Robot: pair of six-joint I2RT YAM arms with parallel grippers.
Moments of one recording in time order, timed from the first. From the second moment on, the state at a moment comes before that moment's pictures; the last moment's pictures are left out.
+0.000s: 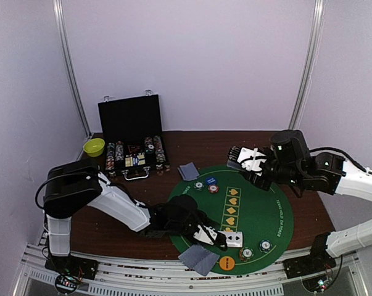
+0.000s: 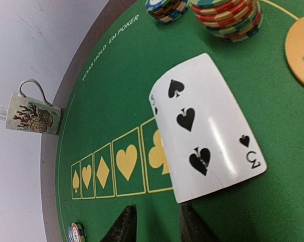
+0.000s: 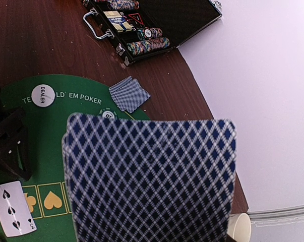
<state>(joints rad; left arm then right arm) -1.21 2.04 0.97 0.52 0.10 1.03 0.91 1.07 0.94 -0.44 0.31 -0.57</state>
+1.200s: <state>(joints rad) -1.25 2.11 1.25 0.15 0.29 0.74 0.91 1.07 0.92 -0.44 0.31 -0.57</state>
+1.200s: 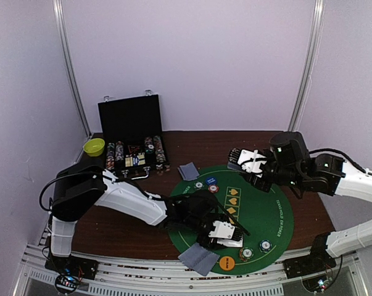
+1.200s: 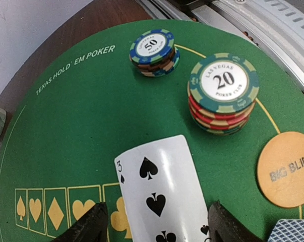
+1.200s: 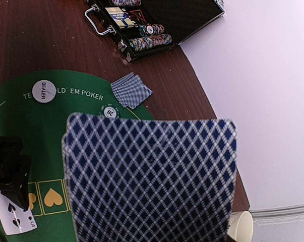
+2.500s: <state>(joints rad) -1.07 1.61 0.99 0.49 0.47 0.27 0.91 1.06 0.92 -0.45 0.30 -0.57</state>
